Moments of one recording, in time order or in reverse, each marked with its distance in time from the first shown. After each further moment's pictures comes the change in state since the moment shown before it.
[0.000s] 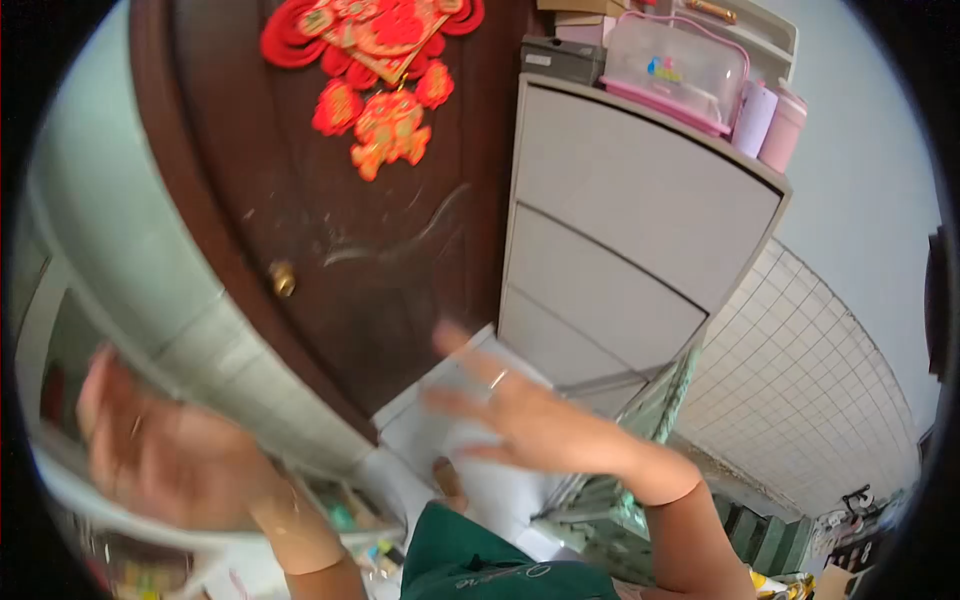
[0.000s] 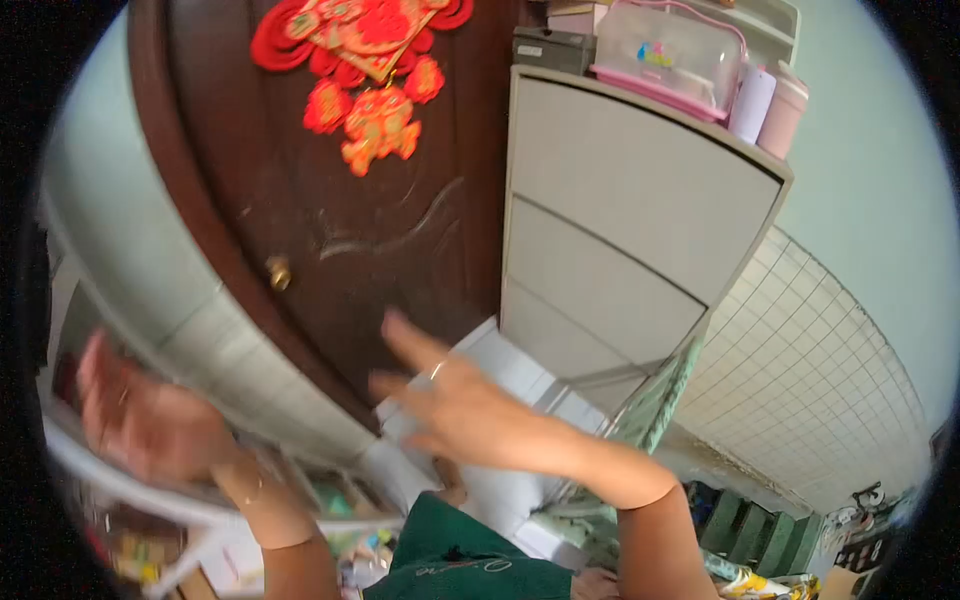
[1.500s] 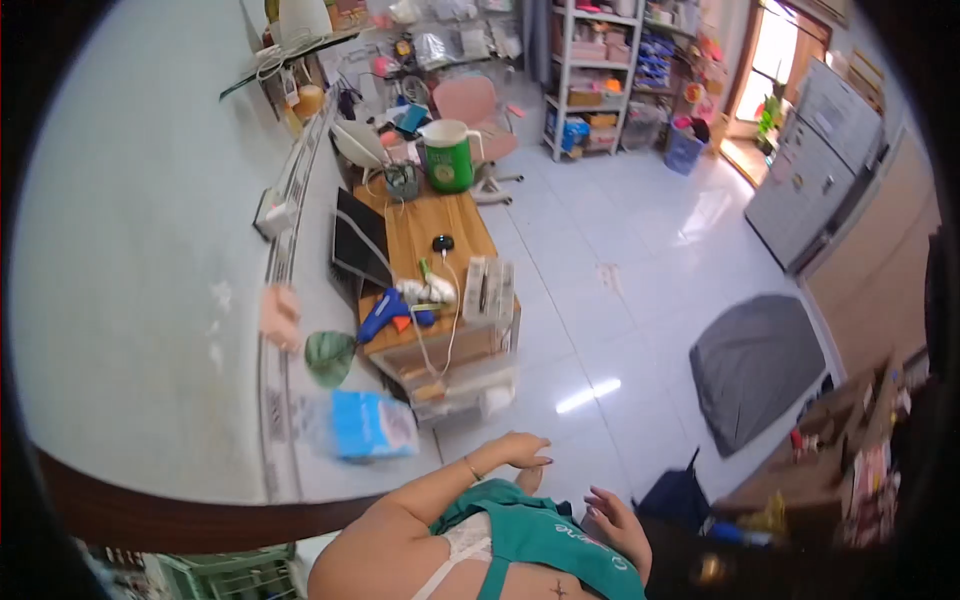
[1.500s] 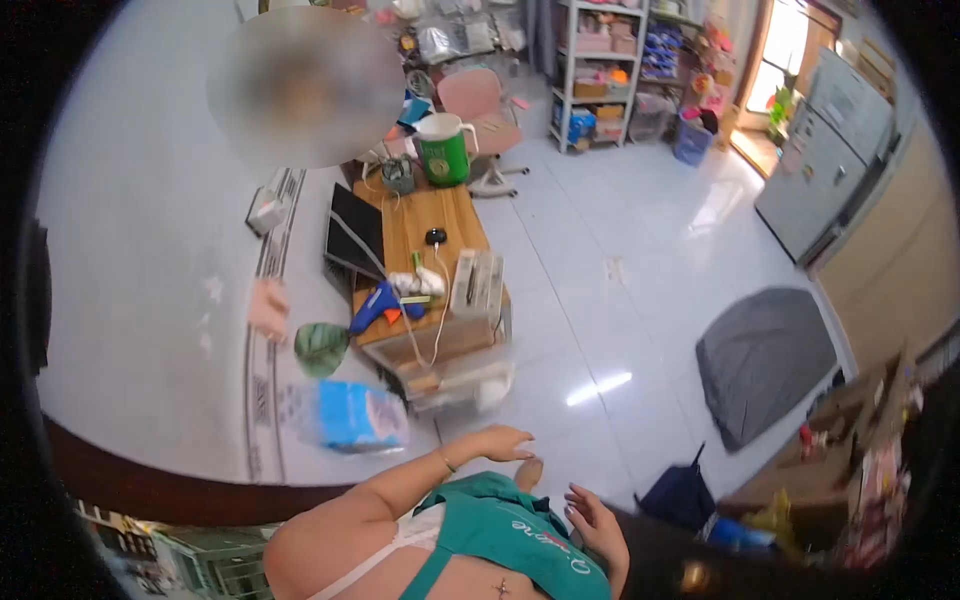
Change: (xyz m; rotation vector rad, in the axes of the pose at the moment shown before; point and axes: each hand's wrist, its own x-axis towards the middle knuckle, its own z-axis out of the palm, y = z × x) left_hand -0.314 -0.809 -0.261 1.328 -0.910 -1.810; right_hand 0.846 0.591 0.507 0.964 -1.452 0.045
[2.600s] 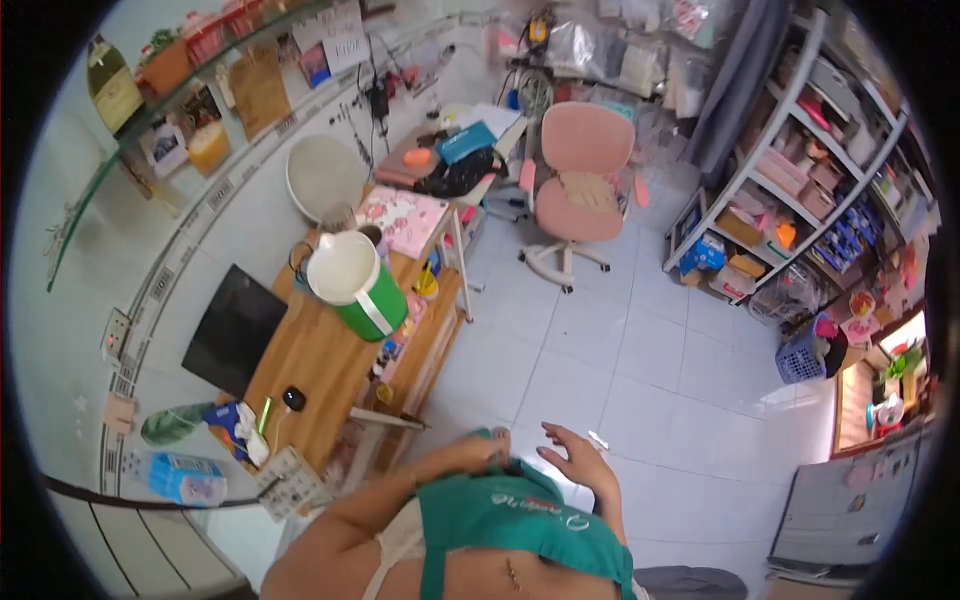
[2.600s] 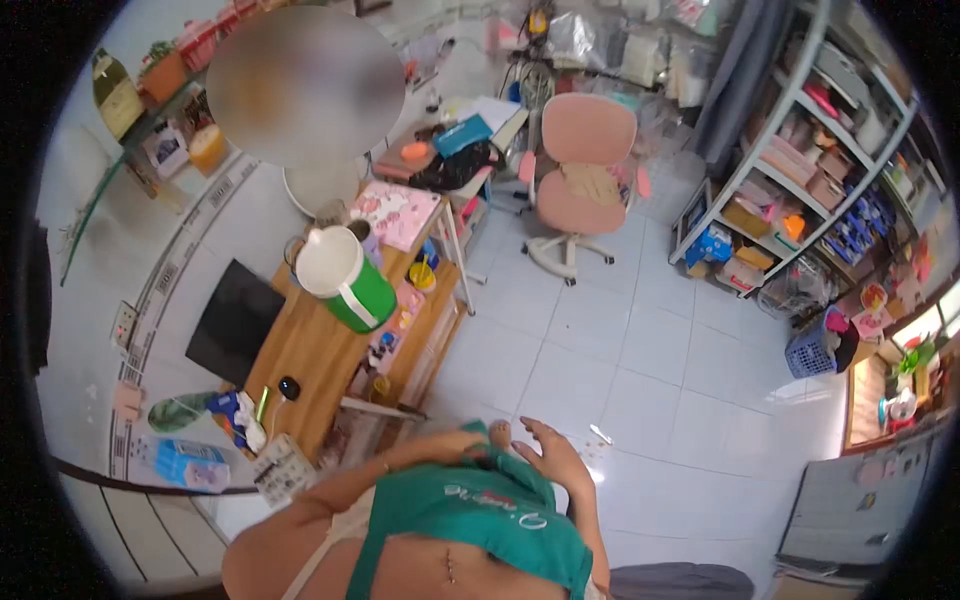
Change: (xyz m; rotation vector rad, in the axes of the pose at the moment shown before) left_hand 0.457 -0.235 -0.507 -0.623 0.492 -0.301; right_hand 0.900 -0.376 -0.294 -0.758 -0.753 -0.374
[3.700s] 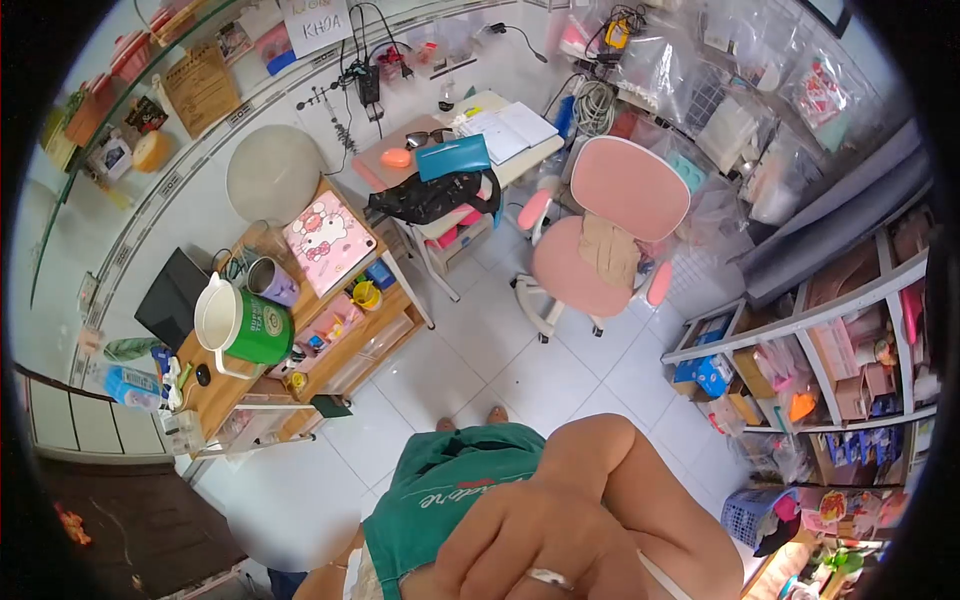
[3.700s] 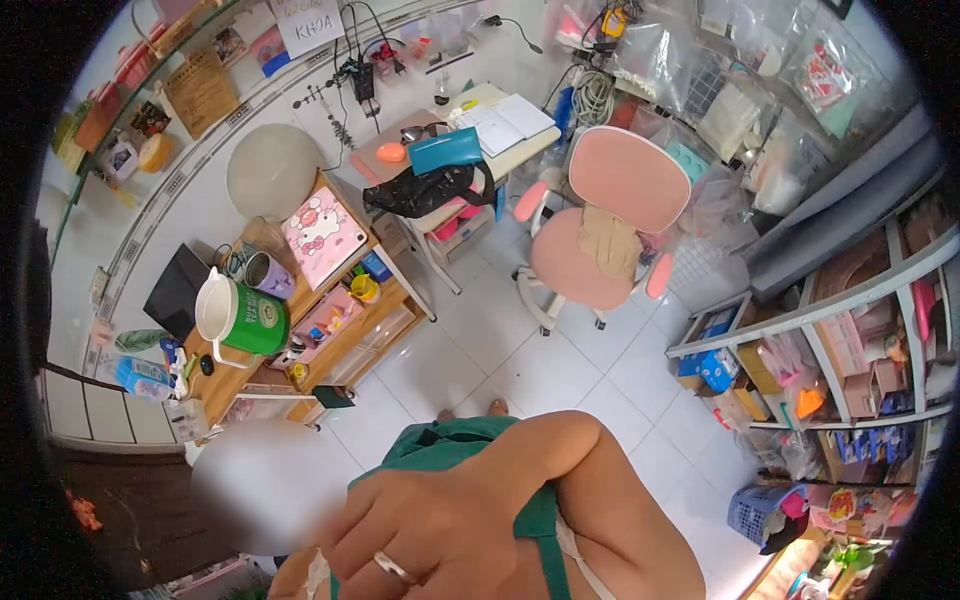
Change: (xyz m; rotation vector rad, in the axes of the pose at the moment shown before) left_hand 0.164 0.126 -0.022 -0.709 0.347 -0.934; right_hand 0.259 -0.192 -0.373 1.516 -0.450 -1.383
